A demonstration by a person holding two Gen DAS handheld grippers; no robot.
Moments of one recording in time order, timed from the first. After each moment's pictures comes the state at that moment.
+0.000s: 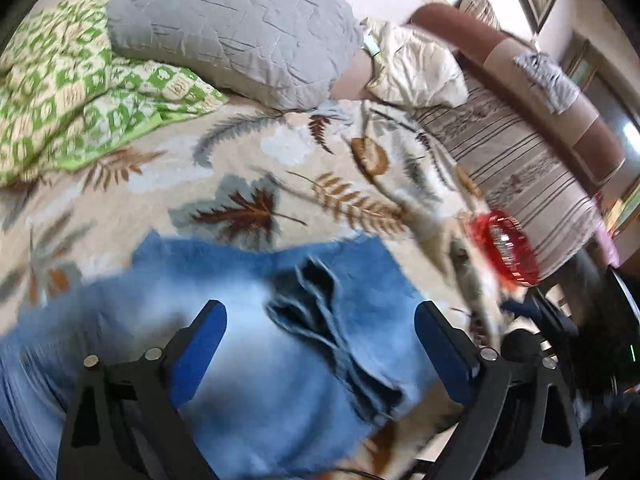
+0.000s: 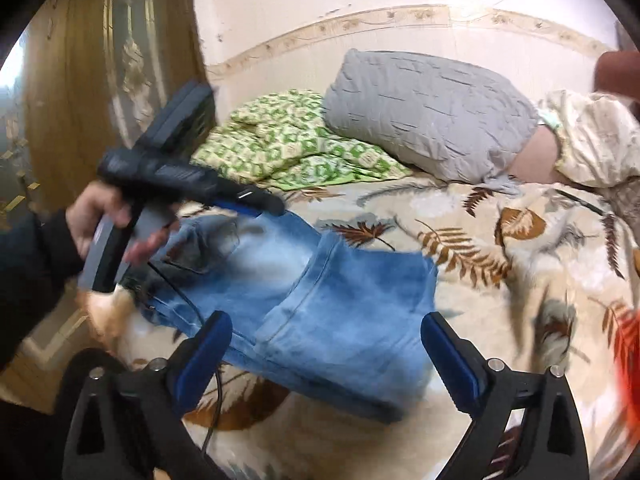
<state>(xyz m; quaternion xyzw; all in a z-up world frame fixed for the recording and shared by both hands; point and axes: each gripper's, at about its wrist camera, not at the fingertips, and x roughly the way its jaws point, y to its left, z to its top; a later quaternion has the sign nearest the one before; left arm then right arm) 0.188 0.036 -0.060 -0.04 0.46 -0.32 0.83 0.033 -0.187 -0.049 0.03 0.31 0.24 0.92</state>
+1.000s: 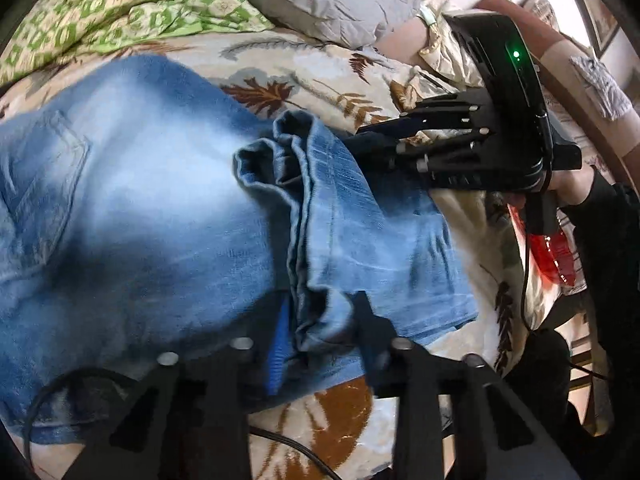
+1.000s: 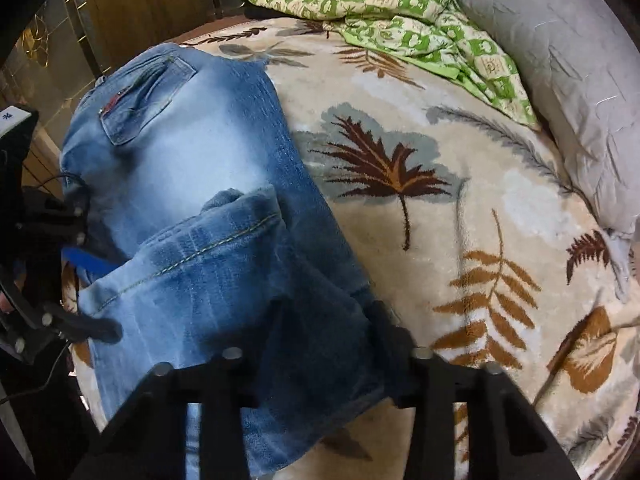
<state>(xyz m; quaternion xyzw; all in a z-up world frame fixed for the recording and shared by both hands) 0.126 -0.007 -0.143 -0.07 0.51 -0.21 0.83 0.232 -0.141 -0.126 -0.25 0.47 0.40 0.75</state>
